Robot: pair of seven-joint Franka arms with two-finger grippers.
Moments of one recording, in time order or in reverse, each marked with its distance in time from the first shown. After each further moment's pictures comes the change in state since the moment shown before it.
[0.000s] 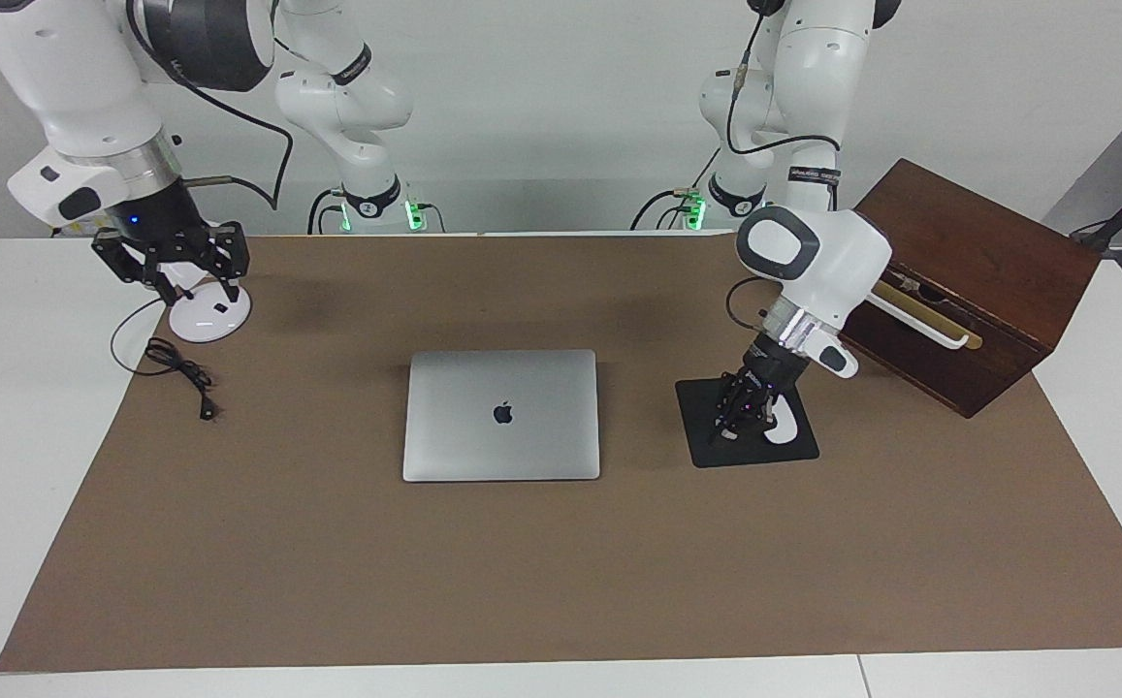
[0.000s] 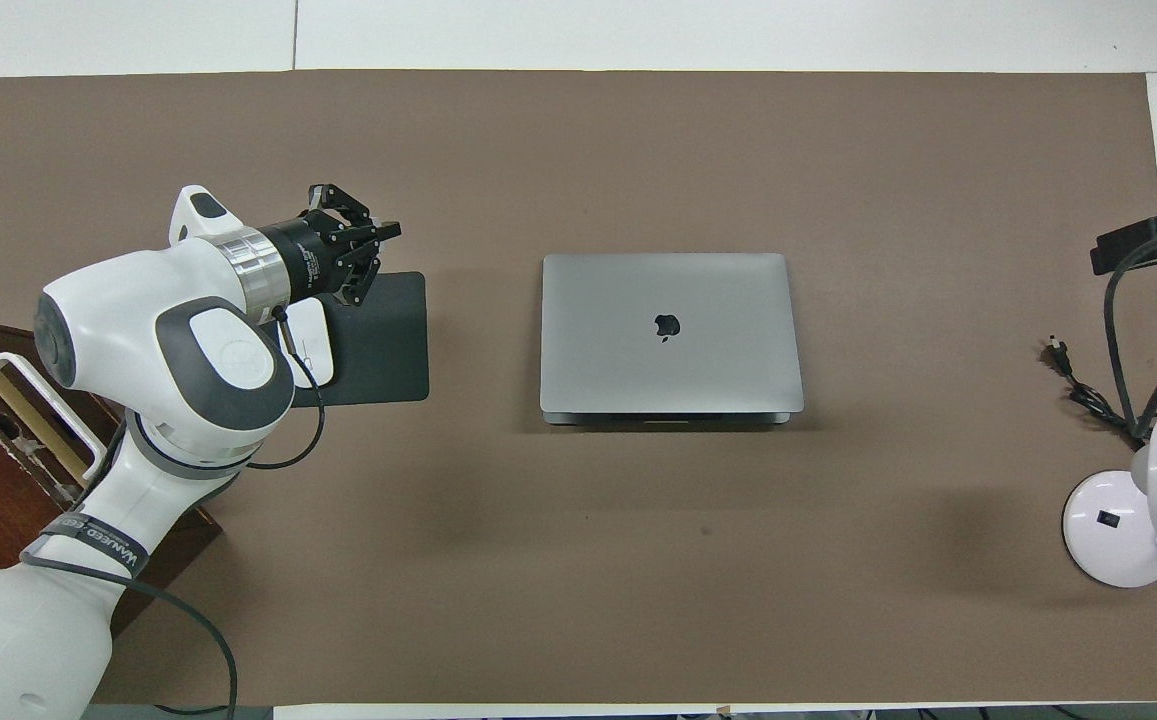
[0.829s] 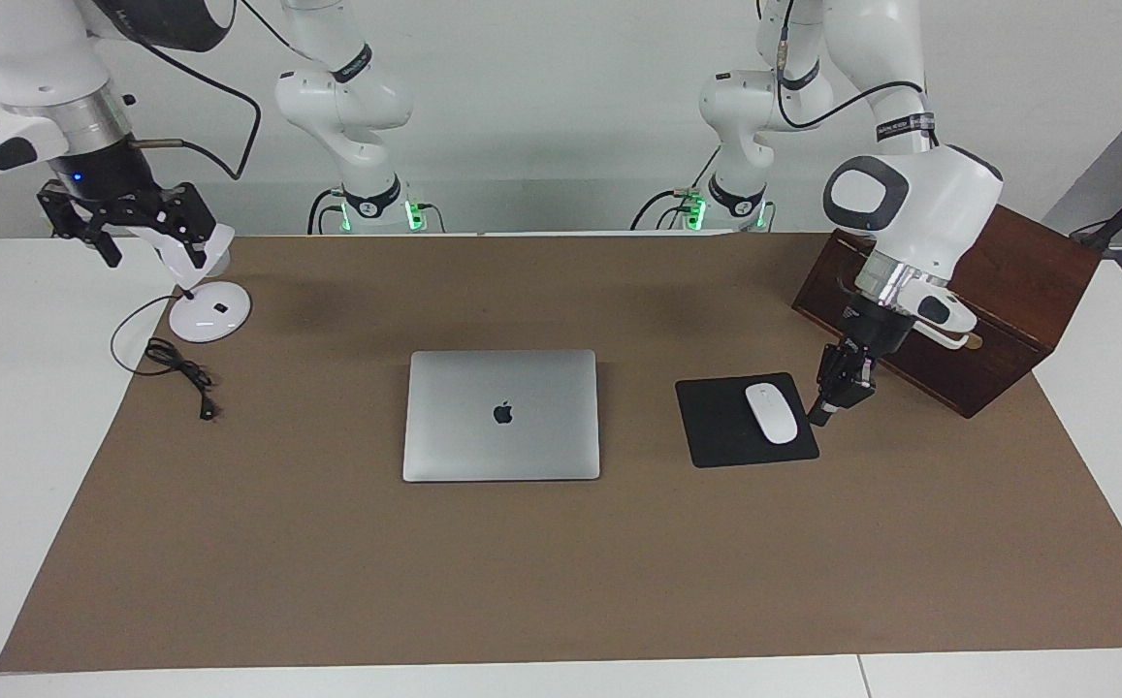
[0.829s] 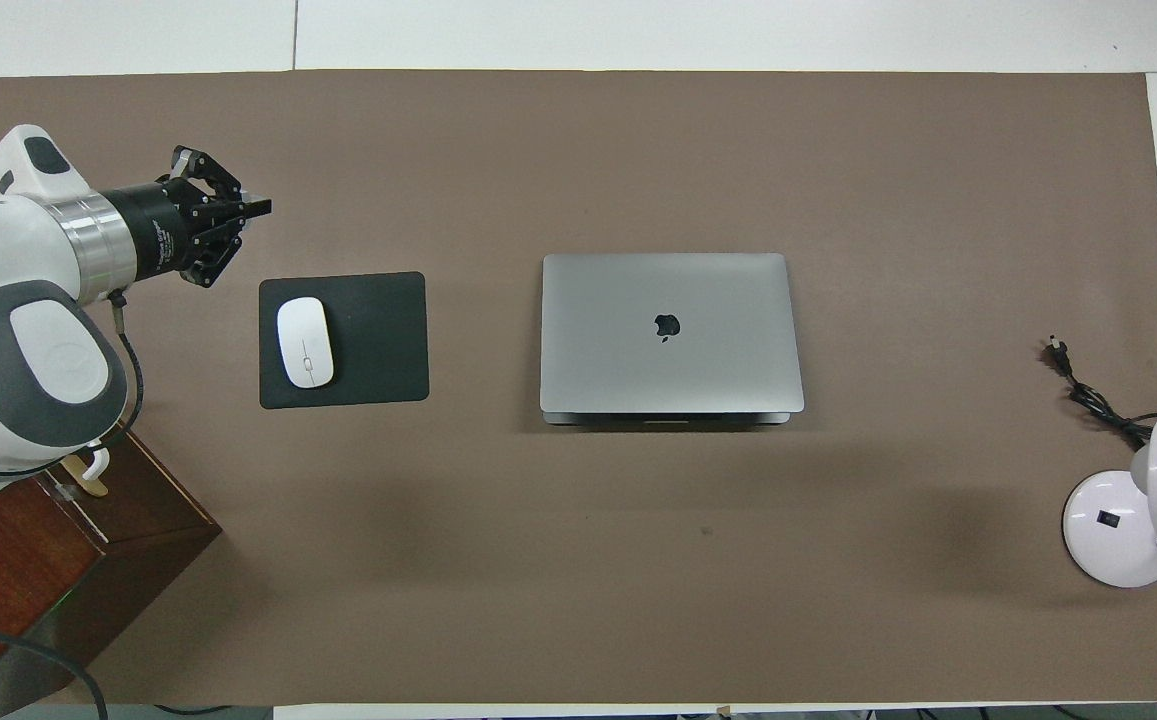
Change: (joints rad) left arm 0.098 -0.146 0.078 0.016 0.446 -0.207 0.009; right arm 0.022 -0.049 -0.081 0.007 0.000 -0.054 0.023
